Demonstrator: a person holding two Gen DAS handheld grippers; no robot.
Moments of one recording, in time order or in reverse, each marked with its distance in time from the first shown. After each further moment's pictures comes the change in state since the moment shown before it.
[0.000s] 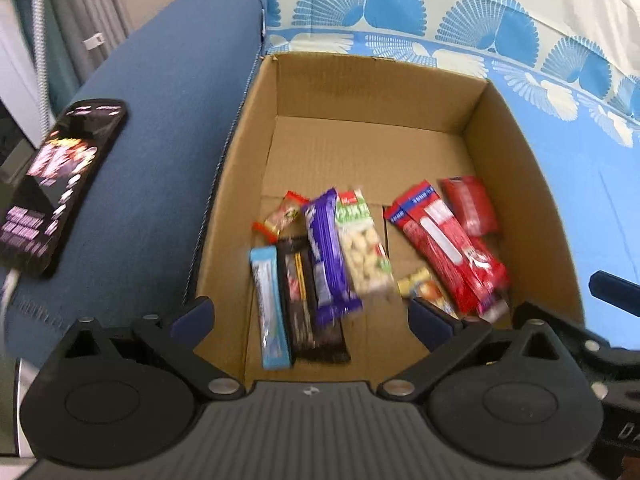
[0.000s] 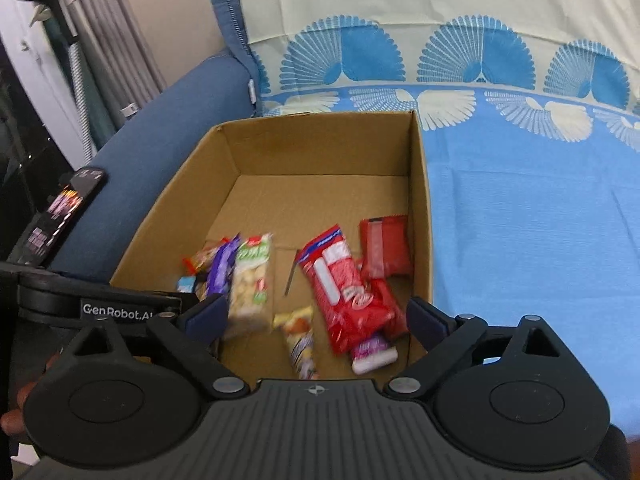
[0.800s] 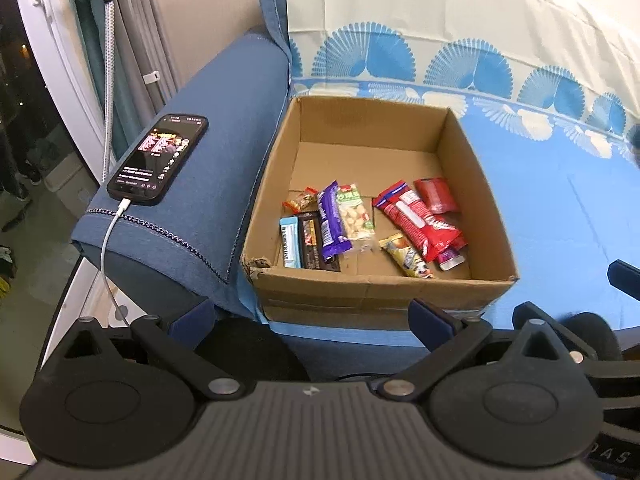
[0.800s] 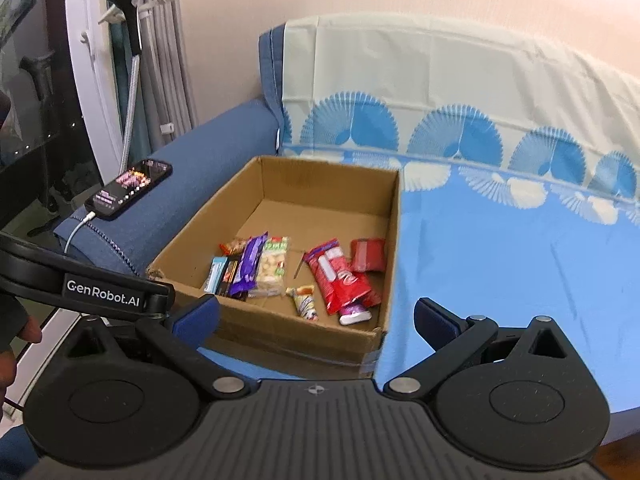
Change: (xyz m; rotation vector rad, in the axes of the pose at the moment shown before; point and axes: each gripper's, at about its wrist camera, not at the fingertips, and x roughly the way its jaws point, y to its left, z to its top) left arm -0.131 -0.018 -0.097 -0.023 -0.165 0.062; right arm -0.139 0.032 -0.079 -0.151 -0.218 -0.067
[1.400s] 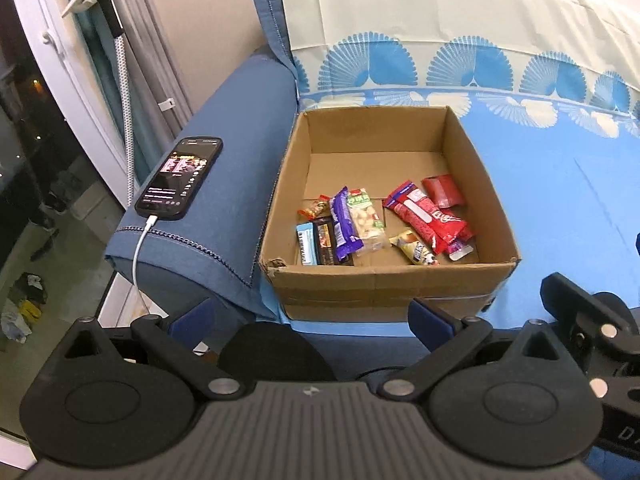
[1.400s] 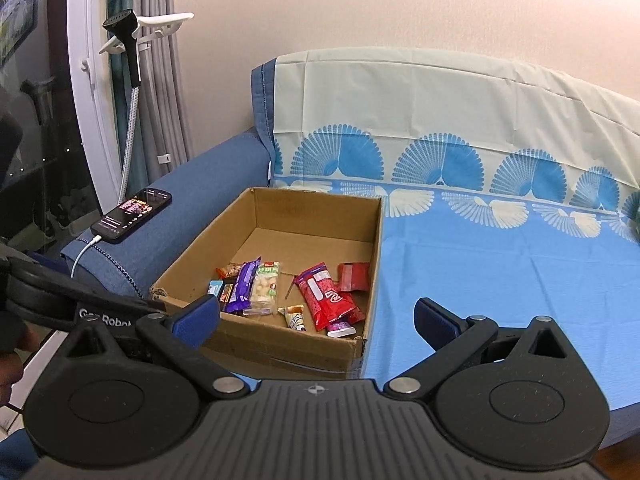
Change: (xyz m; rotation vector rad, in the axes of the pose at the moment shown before) left arm -0.024 -0.017 -0.016 0.082 -0.045 0.087; right arm -0.031 -0.004 -0.008 0.021 -0.077 -0.018
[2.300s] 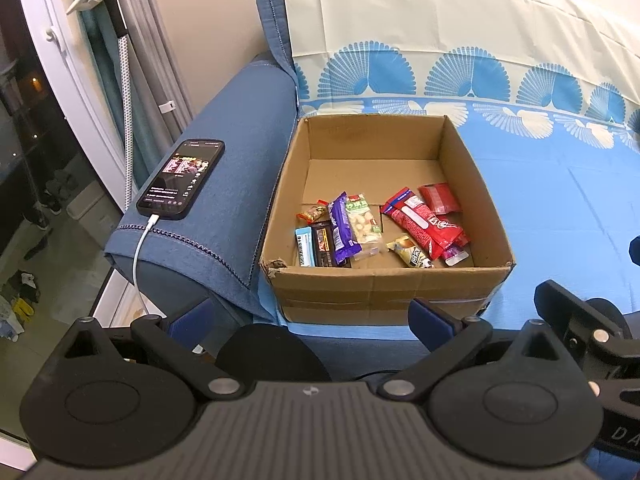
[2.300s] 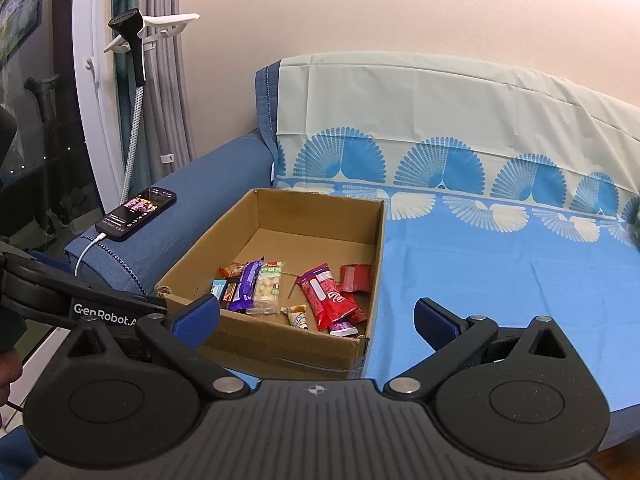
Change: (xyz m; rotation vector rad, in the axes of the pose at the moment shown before) left arm -0.004 0.006 -0.006 -0.021 -0.022 -0.016; right arm -0.004 0.009 -0.003 -0.013 -0.004 -0.002
